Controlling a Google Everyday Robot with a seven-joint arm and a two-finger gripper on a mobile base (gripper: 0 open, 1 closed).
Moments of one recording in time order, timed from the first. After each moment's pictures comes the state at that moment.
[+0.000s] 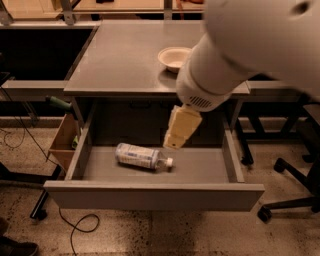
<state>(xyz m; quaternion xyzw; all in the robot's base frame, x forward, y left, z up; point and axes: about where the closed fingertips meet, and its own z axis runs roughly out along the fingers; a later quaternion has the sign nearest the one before) 0.484 -0.049 0.939 -0.60 0.75 -0.06 0.28</state>
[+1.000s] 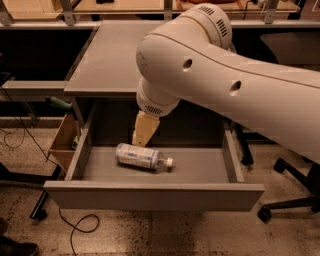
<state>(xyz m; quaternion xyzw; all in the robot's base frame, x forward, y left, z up) 0.542 0.029 0.883 -0.60 0.74 -0.07 0.30</state>
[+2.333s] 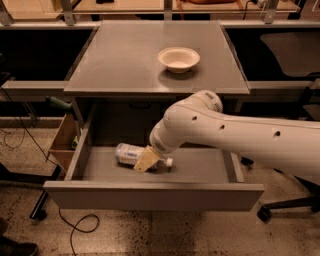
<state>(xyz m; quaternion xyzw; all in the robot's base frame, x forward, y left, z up) 0.573 0.021 0.708 -0.50 0.82 0.06 0.28</state>
